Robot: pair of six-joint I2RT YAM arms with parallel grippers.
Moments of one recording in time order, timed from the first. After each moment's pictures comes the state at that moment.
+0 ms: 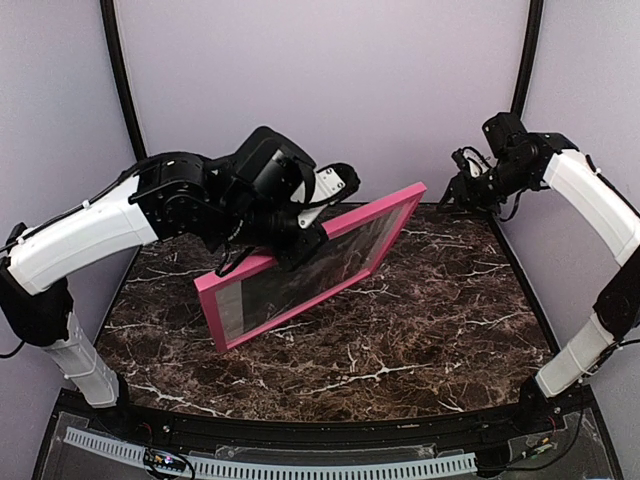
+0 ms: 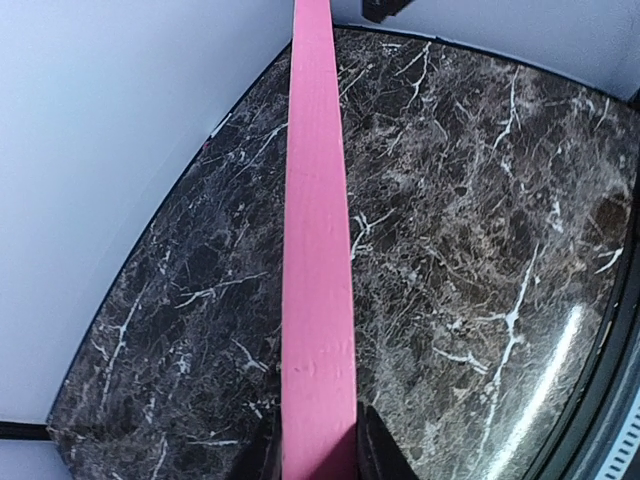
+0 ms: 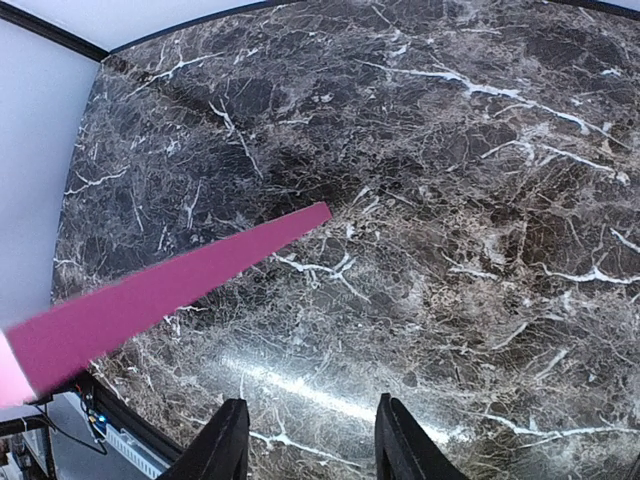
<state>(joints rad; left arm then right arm) -1.20 1.65 1.84 -0.94 -0.43 0.08 0.28 1.52 1.65 -1.10 -0.36 0.25</state>
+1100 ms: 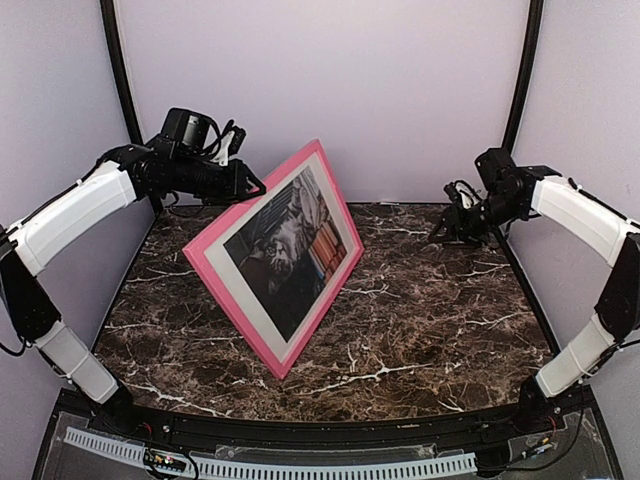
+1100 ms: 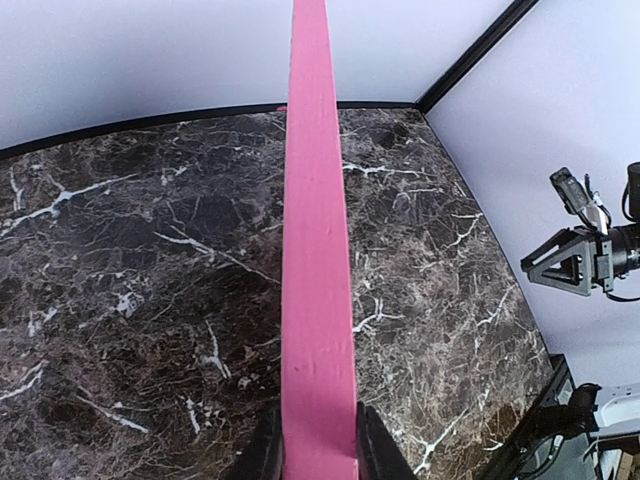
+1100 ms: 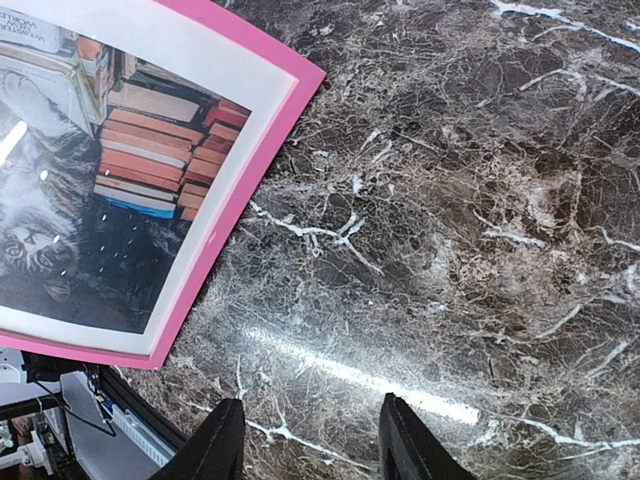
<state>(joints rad) -0.54 1.55 1.61 -0.67 0.22 -0.40 0.25 1.51 1.38 -0.94 -0.47 0.25</state>
